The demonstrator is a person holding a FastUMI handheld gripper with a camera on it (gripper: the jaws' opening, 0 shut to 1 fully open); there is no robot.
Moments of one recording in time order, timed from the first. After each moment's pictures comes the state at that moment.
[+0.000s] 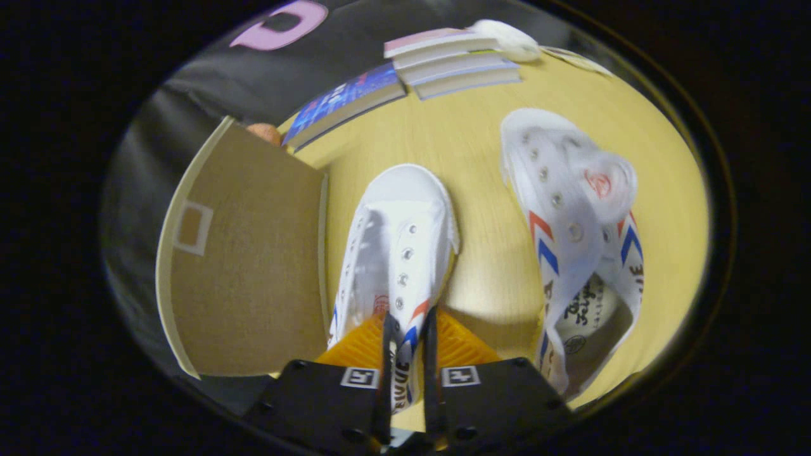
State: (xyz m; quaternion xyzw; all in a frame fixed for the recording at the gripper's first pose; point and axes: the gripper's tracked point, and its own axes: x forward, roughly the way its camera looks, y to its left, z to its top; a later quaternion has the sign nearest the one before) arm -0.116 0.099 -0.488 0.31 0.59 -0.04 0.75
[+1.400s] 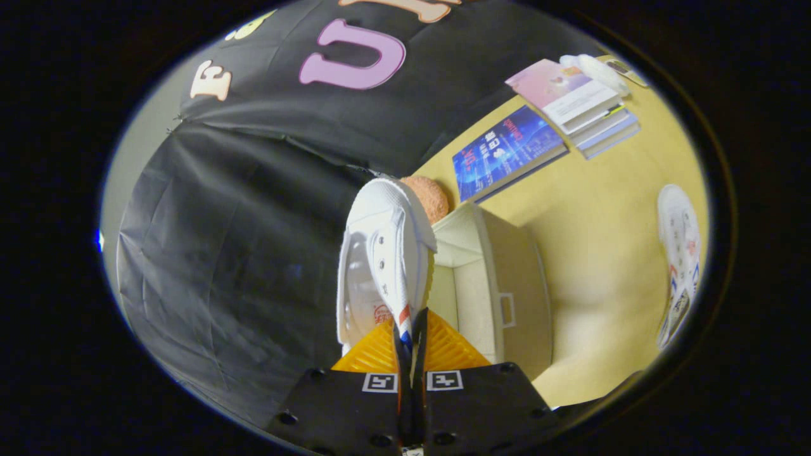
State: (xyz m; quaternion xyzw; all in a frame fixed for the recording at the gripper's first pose) arm -0.017 0.270 -0.294 0.40 0.50 0.16 0.75
